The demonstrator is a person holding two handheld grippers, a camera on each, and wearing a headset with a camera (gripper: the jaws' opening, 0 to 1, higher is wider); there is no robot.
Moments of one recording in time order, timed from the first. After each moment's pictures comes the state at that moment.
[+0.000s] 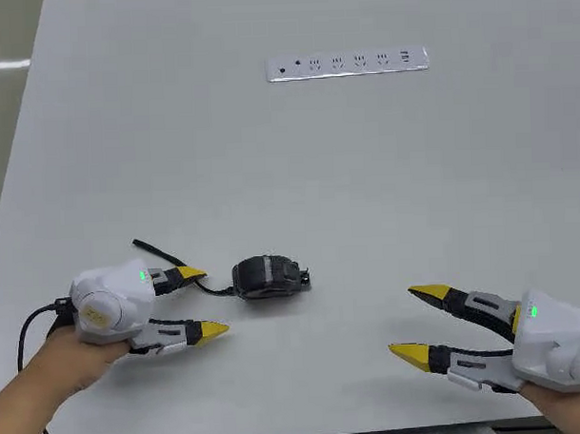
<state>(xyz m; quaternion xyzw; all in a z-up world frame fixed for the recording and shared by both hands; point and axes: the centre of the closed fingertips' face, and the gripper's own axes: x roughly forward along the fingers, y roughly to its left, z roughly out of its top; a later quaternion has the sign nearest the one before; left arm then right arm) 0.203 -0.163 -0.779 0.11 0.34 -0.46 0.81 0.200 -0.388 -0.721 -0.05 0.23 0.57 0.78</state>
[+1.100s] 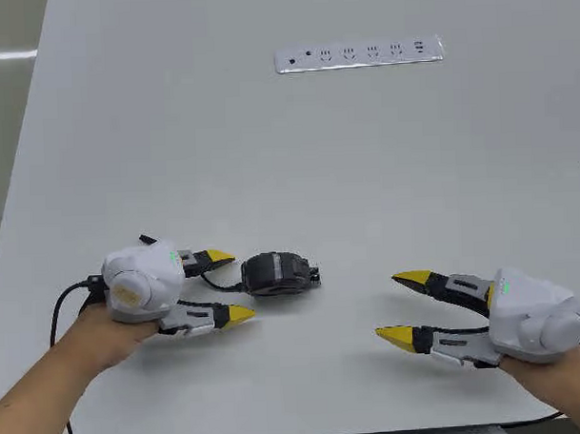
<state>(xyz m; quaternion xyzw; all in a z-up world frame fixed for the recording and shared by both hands) 0.221 -0.189 -0.773 0.11 0.32 -0.49 0.80 0.215 -0.362 -0.741 -0.06 0.24 0.60 0.76</state>
